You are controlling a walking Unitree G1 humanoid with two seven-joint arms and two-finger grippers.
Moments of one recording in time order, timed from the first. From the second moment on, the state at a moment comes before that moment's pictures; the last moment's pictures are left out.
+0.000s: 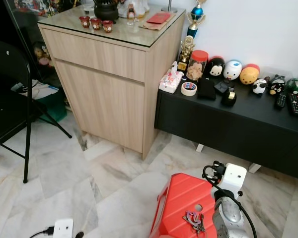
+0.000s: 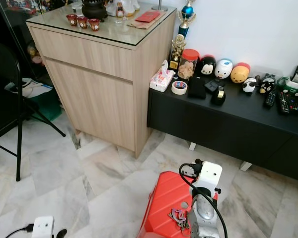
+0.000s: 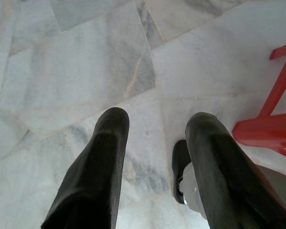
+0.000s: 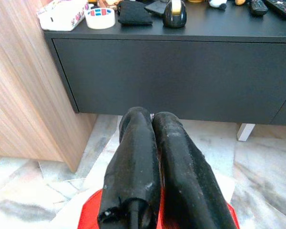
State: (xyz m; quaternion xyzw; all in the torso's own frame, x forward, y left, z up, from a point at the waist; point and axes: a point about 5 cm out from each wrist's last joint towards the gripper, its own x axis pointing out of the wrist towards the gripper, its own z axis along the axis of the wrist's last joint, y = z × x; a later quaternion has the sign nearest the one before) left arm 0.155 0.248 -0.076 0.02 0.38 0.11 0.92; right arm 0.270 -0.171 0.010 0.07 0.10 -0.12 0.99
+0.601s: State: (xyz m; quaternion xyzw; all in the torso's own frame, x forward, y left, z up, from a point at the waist) left arm 0.163 0.231 -0.078 0.02 0.38 0.10 0.92; right arm 0.277 -0.173 0.013 0.07 0.10 -0.11 0.99
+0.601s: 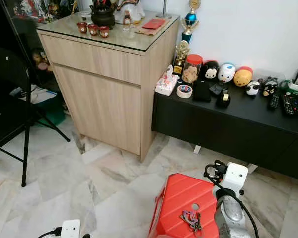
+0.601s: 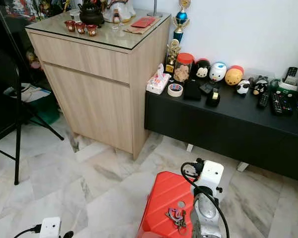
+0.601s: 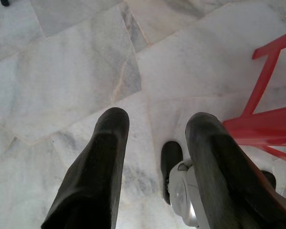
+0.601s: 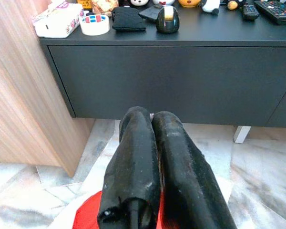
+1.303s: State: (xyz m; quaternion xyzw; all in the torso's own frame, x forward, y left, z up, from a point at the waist) left arm 0.172 0.232 -0.075 0.01 0.38 0.11 0.92; right arm 0.296 -0.168 0.025 0.08 0.09 -0.11 0.99
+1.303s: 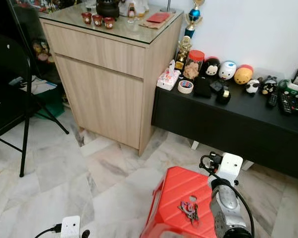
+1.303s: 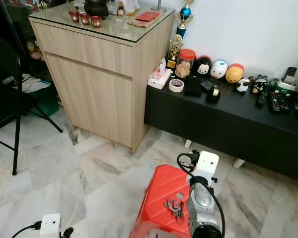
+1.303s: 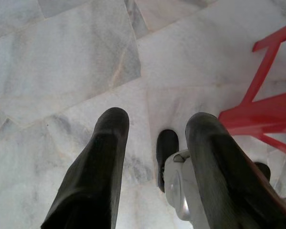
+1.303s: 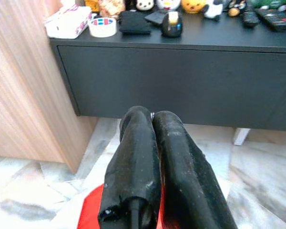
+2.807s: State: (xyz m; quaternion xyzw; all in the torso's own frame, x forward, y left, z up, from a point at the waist) left arm 0.163 0.219 -0.083 0.00 0.40 0.10 0.91; right arm 0.289 -0.173 0.015 0.09 0.11 -0.14 0.98
